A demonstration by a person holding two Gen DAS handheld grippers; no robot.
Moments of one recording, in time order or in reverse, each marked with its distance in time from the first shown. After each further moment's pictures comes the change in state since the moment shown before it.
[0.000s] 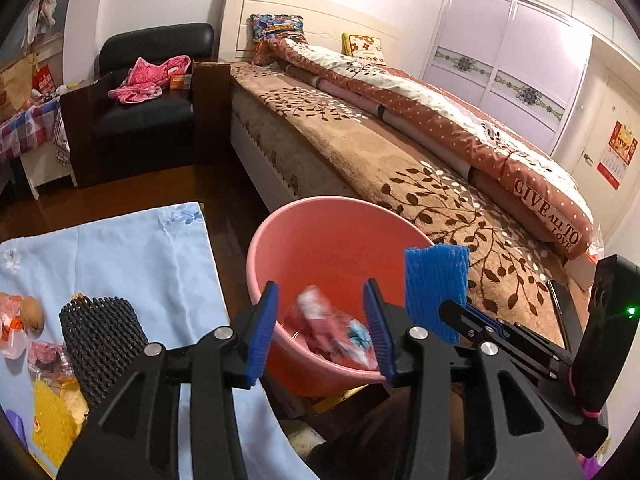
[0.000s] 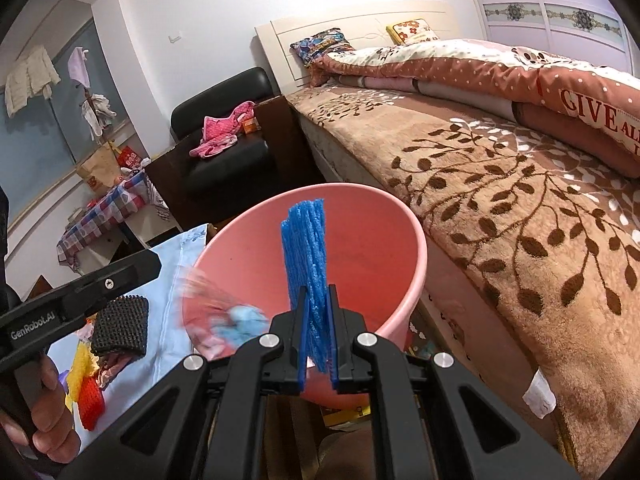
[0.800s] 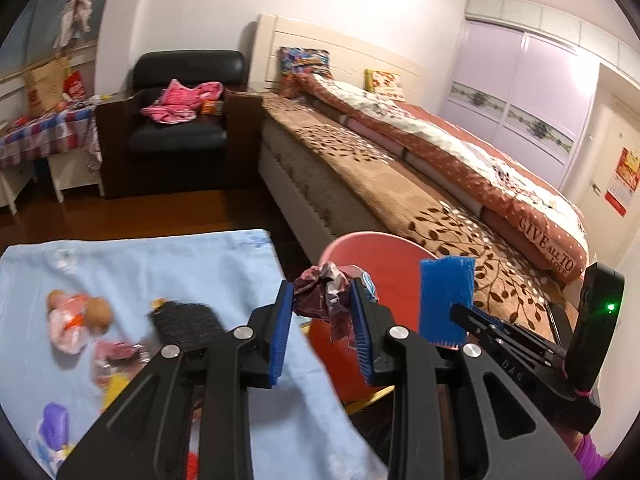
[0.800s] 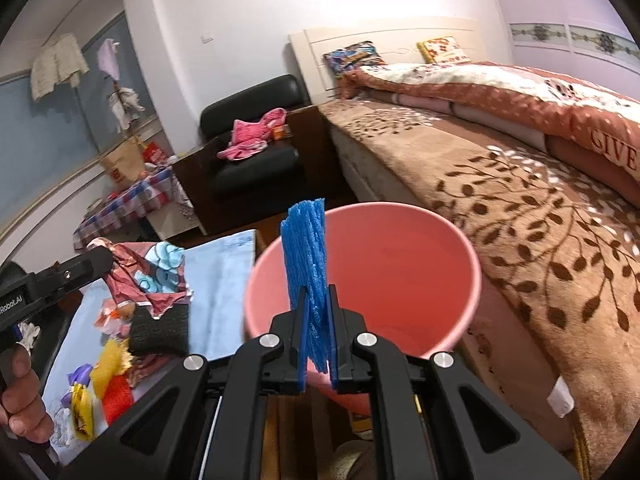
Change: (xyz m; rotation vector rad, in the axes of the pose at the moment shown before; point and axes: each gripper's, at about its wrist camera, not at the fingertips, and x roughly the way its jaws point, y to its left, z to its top) left arm -0.074 0.042 -0.003 -0.035 -0.116 0.046; right arm -0.017 0.034 0.005 -0.061 -0.037 0.058
